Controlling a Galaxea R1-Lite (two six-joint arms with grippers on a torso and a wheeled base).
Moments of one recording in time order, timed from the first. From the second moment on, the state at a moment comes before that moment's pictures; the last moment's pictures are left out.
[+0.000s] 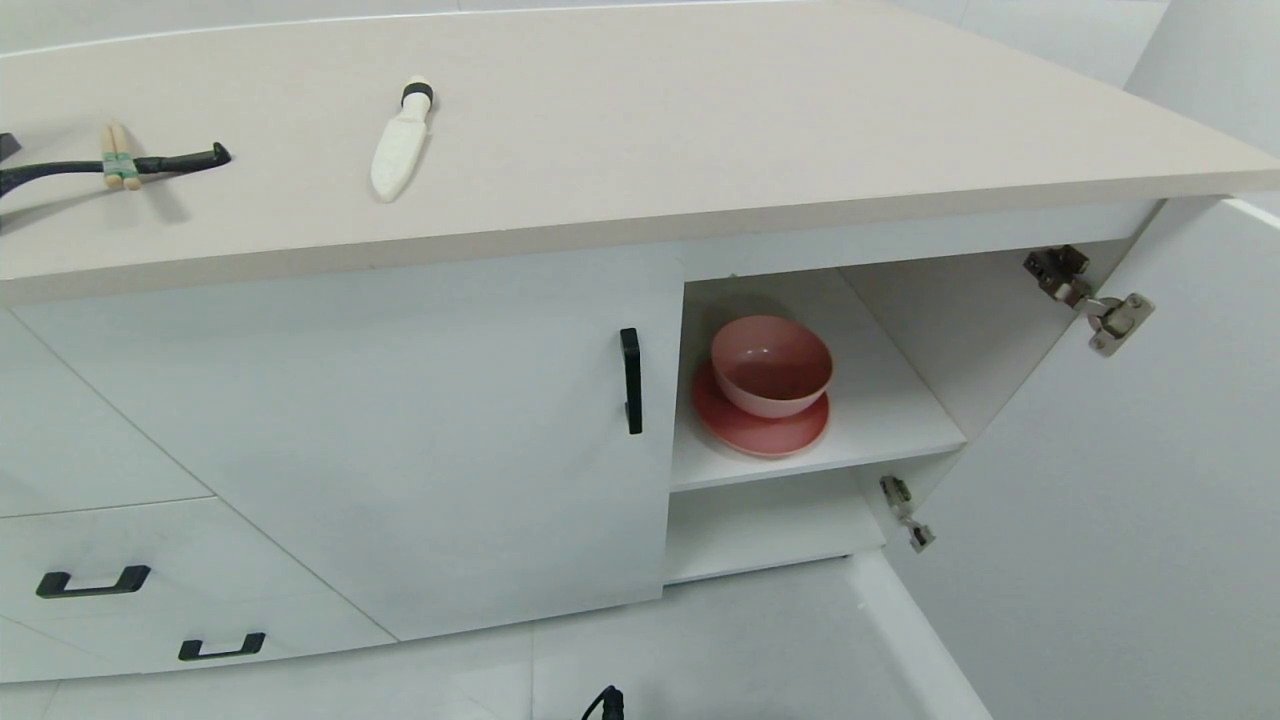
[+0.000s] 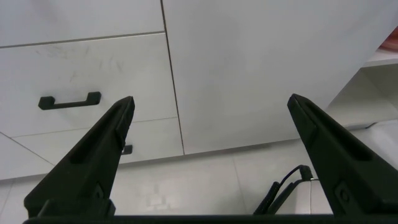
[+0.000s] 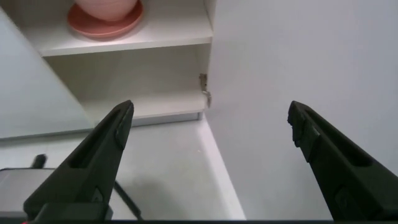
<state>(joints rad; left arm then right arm) 0.00 0.00 0.00 0.00 -0.01 0.01 0.01 0.10 0.00 0.01 -0.02 -0.05</state>
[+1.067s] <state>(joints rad) 0.00 0.00 0.00 0.00 -0.01 0.01 -0.06 0.09 0.00 0.00 -0.03 -0.03</state>
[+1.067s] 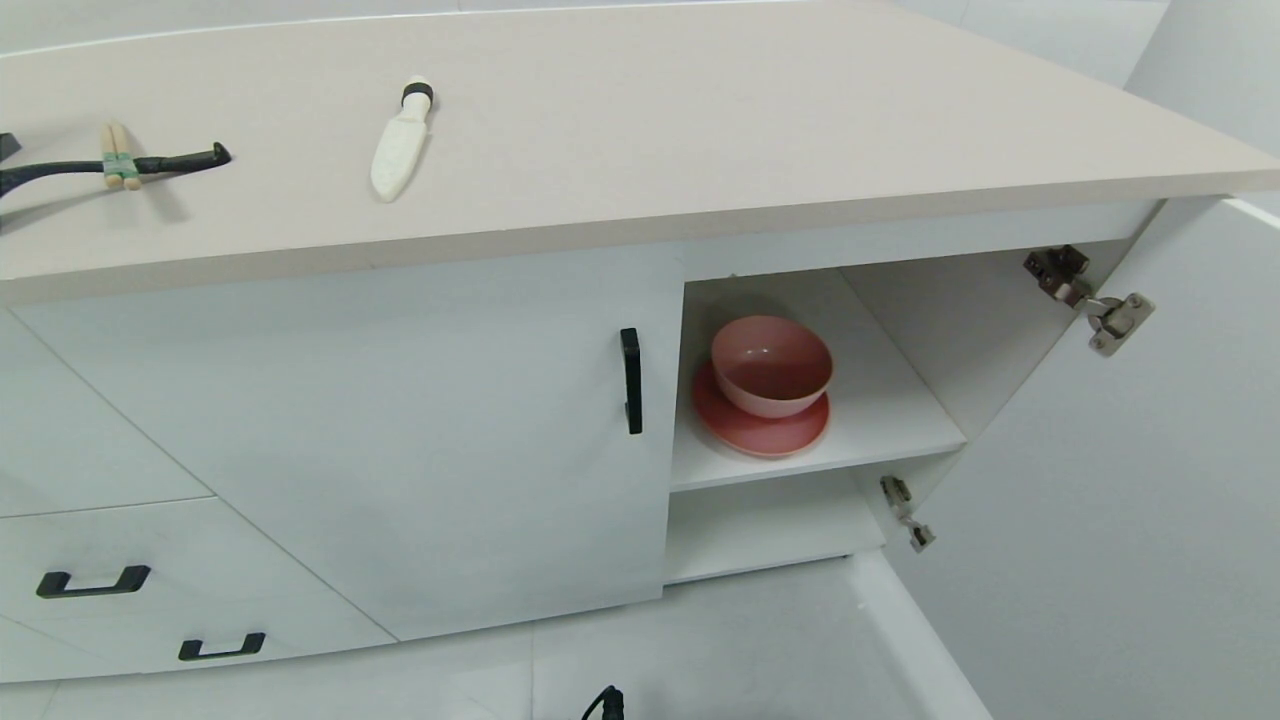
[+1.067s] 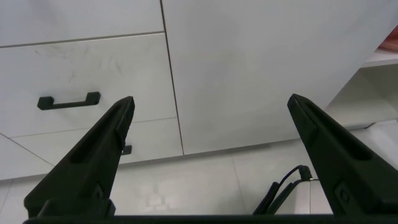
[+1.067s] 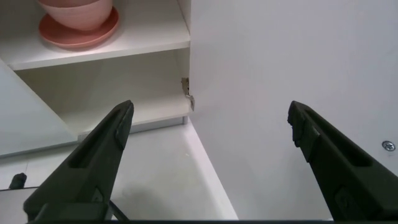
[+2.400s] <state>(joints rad) 0.00 0.00 0.00 0.00 0.00 -0.01 -0.01 0.07 0.00 0.00 0.07 -0.06</state>
